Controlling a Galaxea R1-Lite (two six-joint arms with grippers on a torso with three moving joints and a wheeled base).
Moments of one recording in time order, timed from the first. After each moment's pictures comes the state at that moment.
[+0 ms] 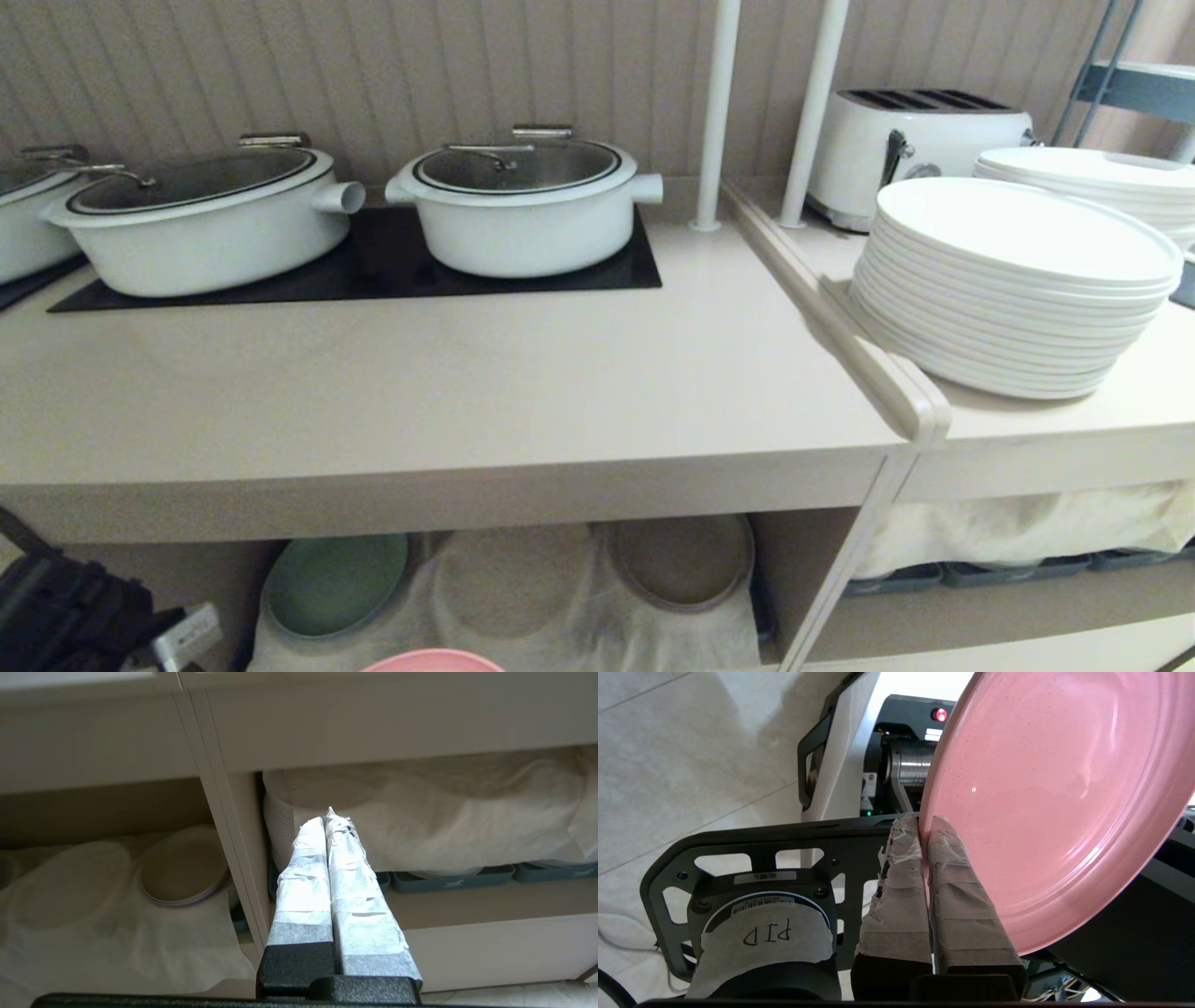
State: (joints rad) left arm -0.24 1.20 -0.40 0.48 -0.24 -0.39; right arm 0.01 0.00 0.00 0.00 -0.03 0.06
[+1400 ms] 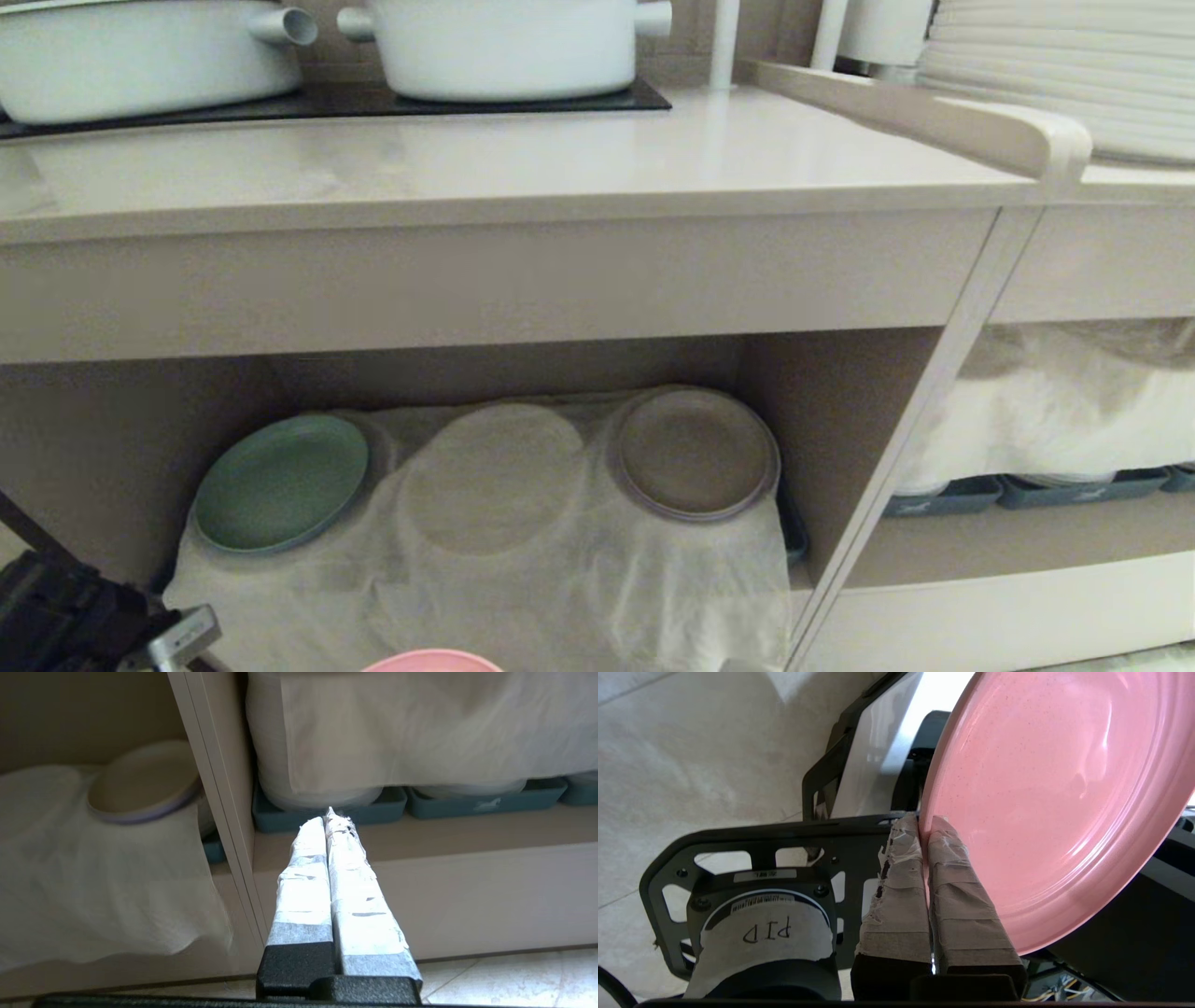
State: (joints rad) left arm -0.24 1.18 -0.40 0.48 -0.24 -0.39; right arm 0.01 0.00 0.00 0.00 -0.03 0.06
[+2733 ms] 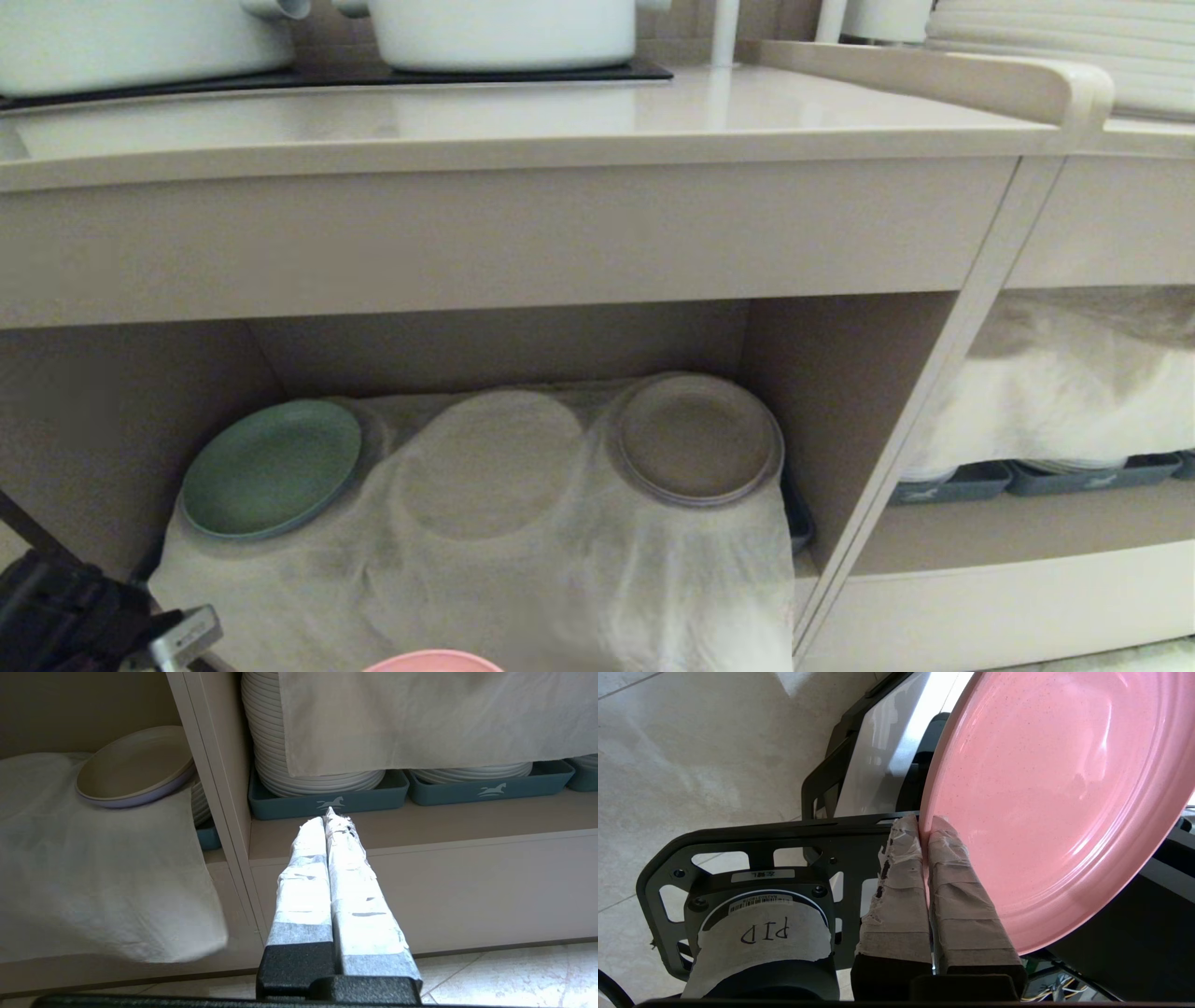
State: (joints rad) left arm -0.24 1.19 -0.40 0.48 -0.24 -0.40; right arm 0.01 0.00 0.00 0.00 -0.03 0.06
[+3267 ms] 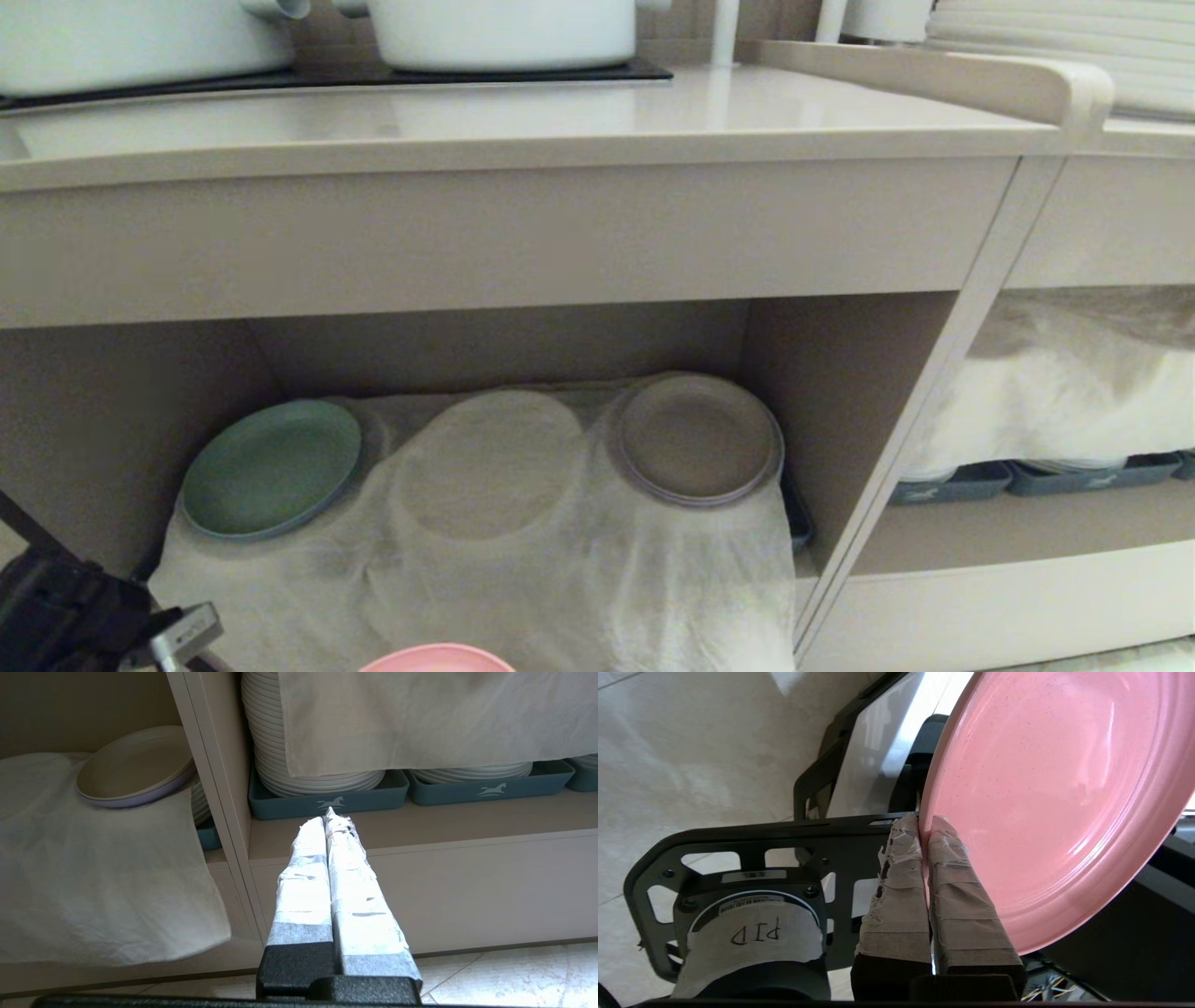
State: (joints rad) left arm -0.24 1.19 -0.40 0.48 -0.26 -0.42; right arm 0.01 0.00 0.00 0.00 -0.03 0.06
